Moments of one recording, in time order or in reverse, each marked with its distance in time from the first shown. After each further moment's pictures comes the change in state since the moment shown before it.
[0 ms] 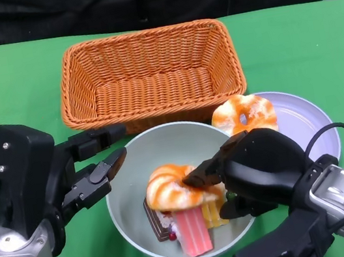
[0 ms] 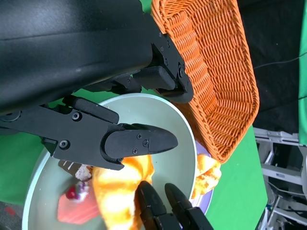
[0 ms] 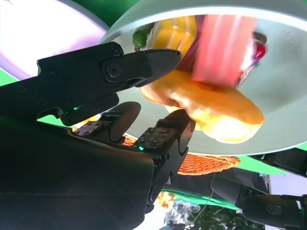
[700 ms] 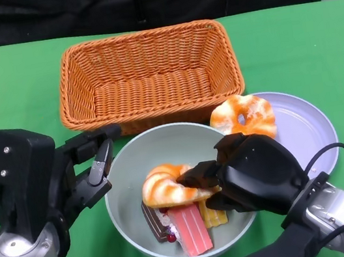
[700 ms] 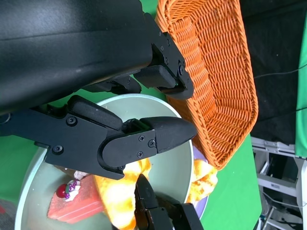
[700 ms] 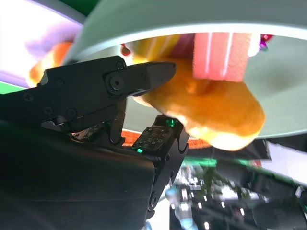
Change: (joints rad) left arm 0.023 -0.039 0.014 -0.022 -0.001 0.019 0.059; right arm -0.065 0.048 0.085 0.321 -0.042 -0.107 -0.510
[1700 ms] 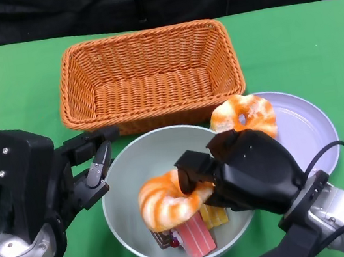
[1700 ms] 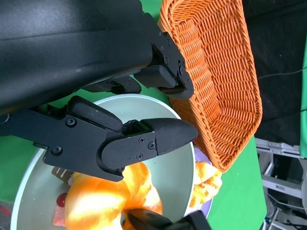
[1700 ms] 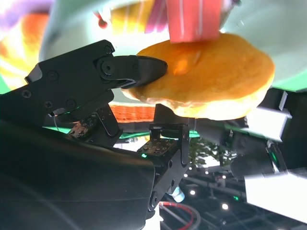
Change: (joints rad) left arm 0.000 0.021 -0.007 0.001 0.002 -0.004 -0.006; right arm 0.005 -0.023 0.000 -0.110 0.042 -0.049 -0.032
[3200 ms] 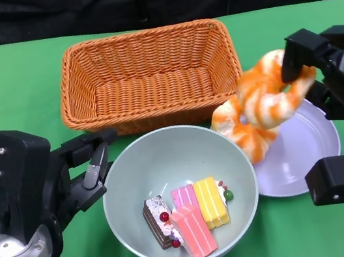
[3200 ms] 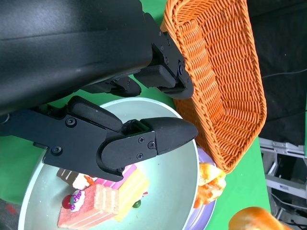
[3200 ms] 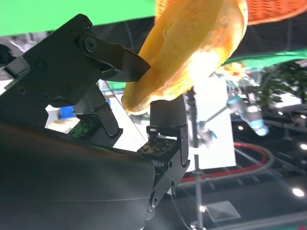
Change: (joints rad) left arm 0.000 0.010 0.011 0.003 -0.004 0.014 -0.010; right arm 0.011 -0.177 -0.407 0.024 0.119 -0.054 -0.078
